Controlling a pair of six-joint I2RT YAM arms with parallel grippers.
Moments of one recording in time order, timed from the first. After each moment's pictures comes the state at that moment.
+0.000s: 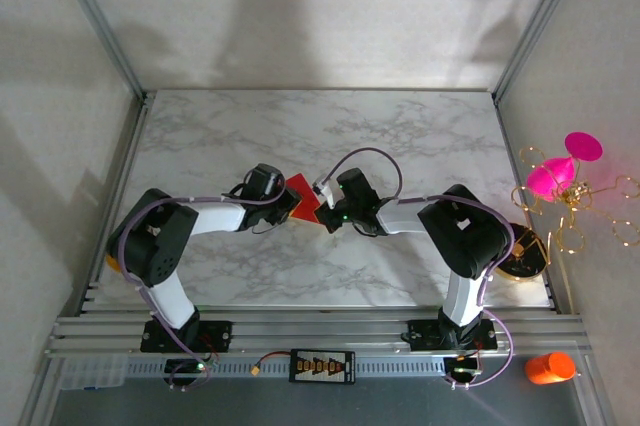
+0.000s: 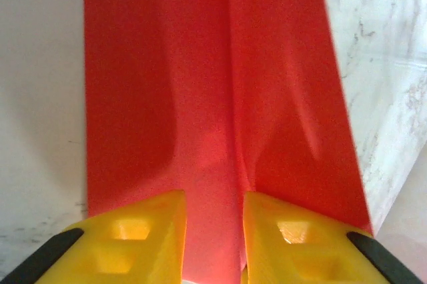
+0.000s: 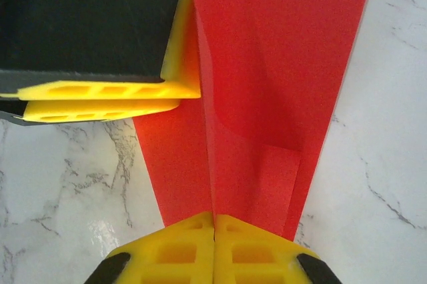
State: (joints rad) left arm -0.50 1.74 0.78 0.12 0.18 -1.32; right arm 0.70 1.83 0.84 0.23 -0.32 -0.02
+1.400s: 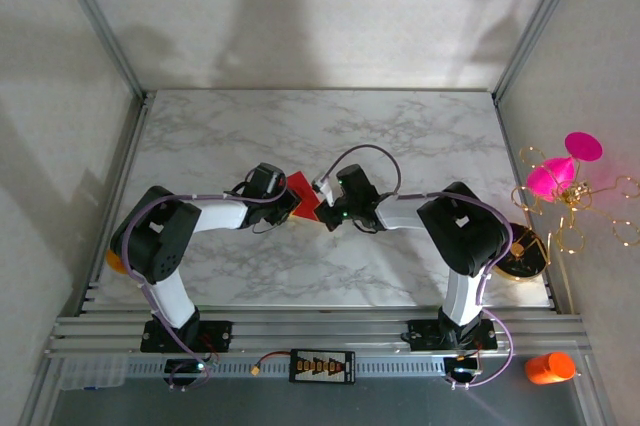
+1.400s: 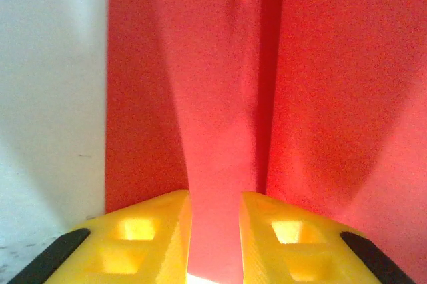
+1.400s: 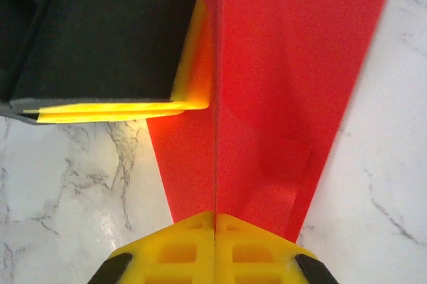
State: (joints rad) left arm -0.50 1.76 0.81 0.07 0.18 -1.28; right arm 0.68 1.85 0.89 0.18 -0.37 -0.05
